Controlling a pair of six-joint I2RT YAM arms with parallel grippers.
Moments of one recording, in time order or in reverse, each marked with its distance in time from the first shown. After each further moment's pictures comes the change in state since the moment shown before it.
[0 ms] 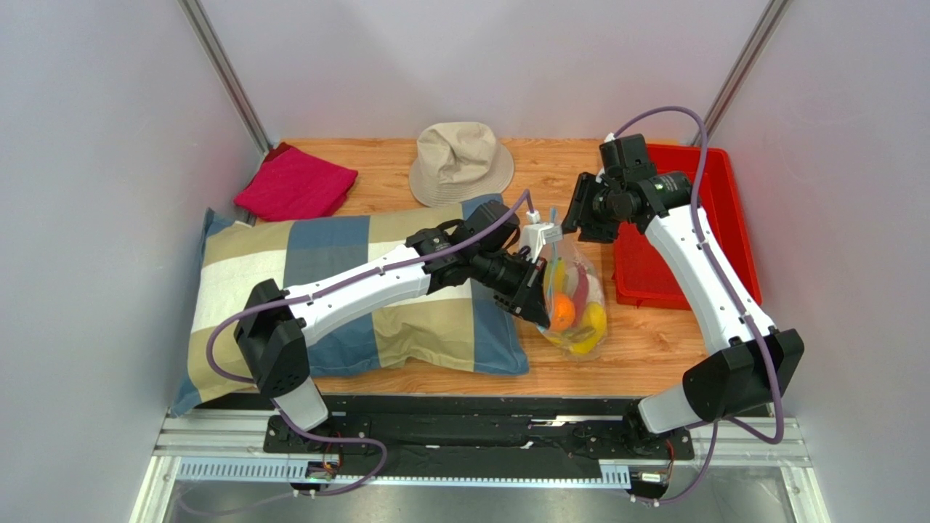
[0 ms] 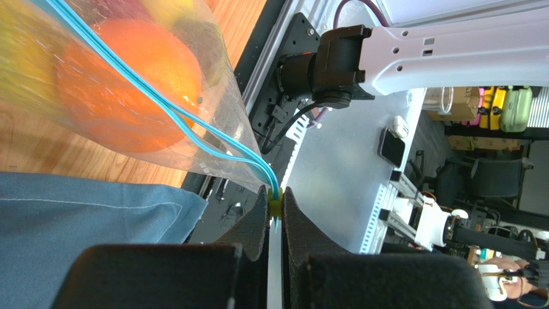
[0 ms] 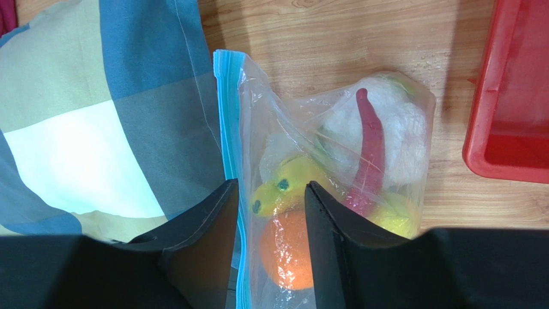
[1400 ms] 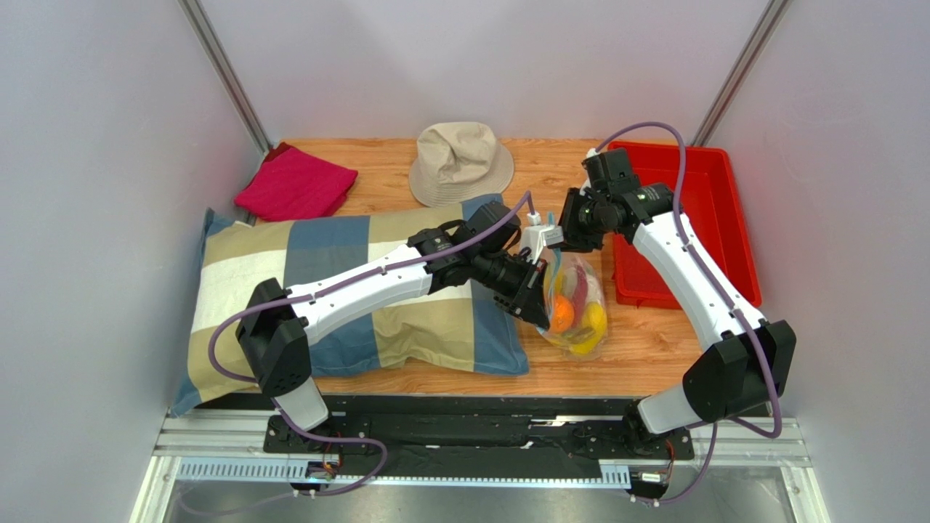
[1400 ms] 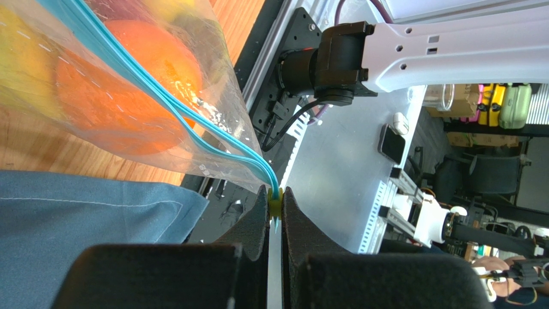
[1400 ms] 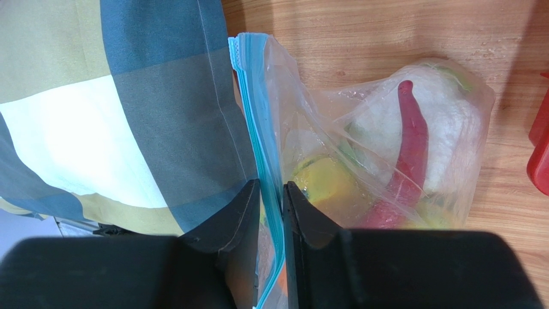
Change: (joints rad) left arm 0.000 0.010 0.003 -0.009 0.008 0.004; right arm 0.036 0.000 -0.119 0.105 -0.080 0.016
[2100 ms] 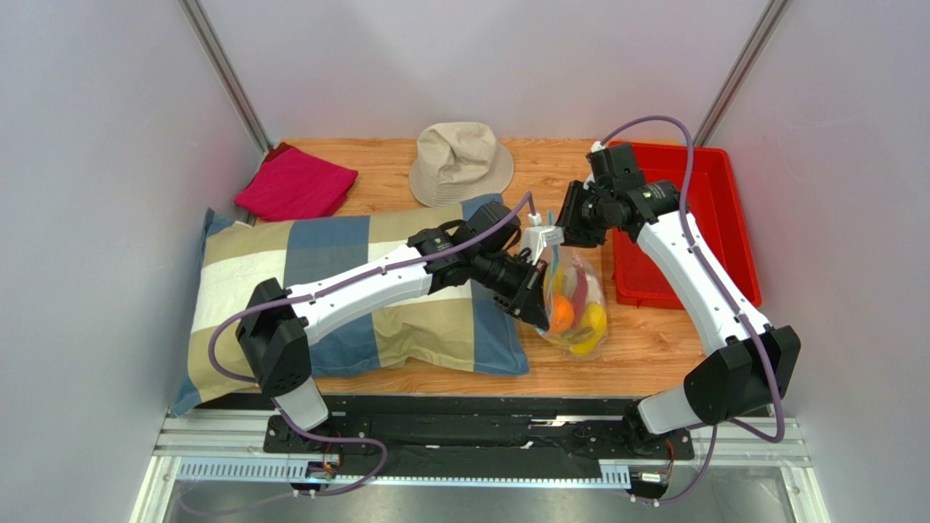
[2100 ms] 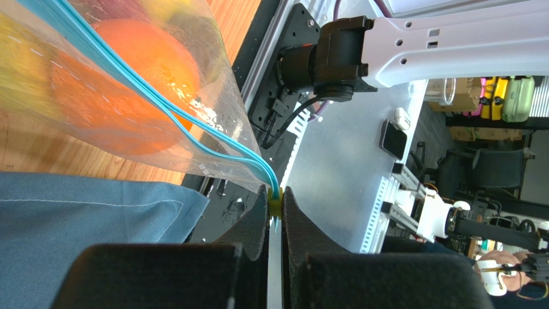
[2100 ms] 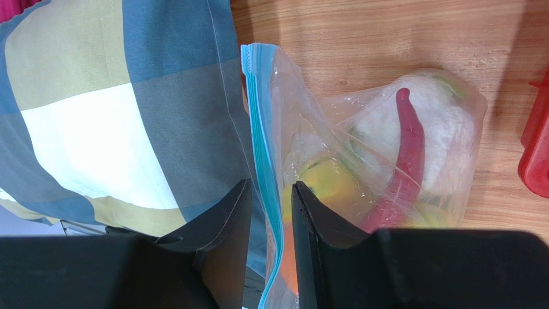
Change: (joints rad) left arm 0.000 0.000 0.000 -0.003 0.011 0.019; right arm 0.000 -0.011 0.038 -0.010 0.013 0.008
